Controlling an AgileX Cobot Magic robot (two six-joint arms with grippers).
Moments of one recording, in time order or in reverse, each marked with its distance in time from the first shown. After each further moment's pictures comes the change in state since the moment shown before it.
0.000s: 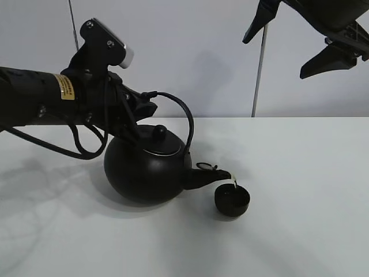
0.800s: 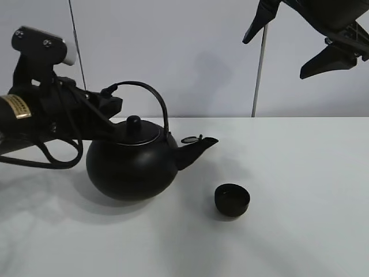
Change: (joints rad) left arm -0.001 -0.033 0.220 -0.276 -0.319 -0.074; right arm 0.000 0.000 0.000 0.000 0.000 0.000
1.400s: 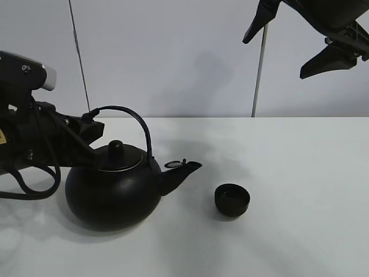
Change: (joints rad) left arm 0.000 -0.011 0.141 -0.064 -0.052 0.005; right arm 0.000 0.000 0.000 0.000 0.000 0.000
